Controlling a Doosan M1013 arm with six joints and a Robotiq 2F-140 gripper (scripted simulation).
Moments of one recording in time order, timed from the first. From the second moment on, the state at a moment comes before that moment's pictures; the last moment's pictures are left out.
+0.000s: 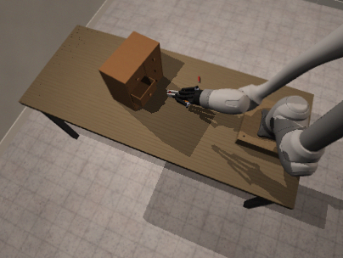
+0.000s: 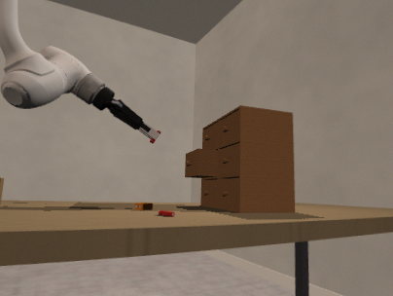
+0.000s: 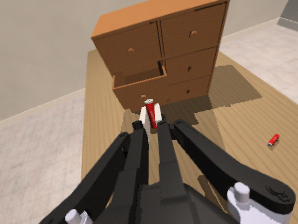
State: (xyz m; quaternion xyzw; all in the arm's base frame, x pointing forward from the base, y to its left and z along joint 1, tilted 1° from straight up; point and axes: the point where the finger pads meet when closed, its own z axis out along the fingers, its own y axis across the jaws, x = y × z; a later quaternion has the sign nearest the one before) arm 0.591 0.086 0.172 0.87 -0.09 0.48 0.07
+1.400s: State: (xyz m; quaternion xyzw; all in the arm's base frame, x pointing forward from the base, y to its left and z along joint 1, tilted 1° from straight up) arm 0.594 0.082 0.167 0.82 -0.08 0.57 0.07
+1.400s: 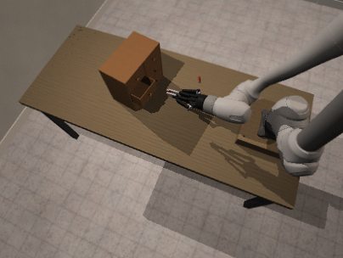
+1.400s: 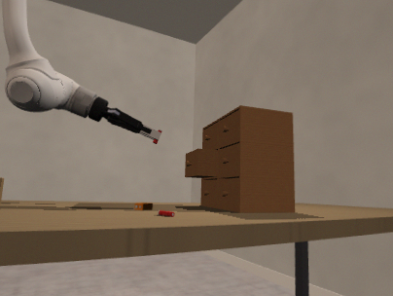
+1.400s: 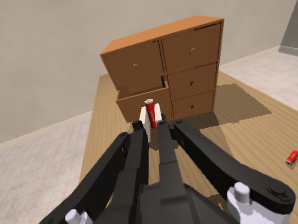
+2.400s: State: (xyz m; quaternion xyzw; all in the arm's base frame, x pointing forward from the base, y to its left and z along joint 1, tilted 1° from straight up) arm 0.672 0.064 0.167 0.82 -0.08 0.57 0.07
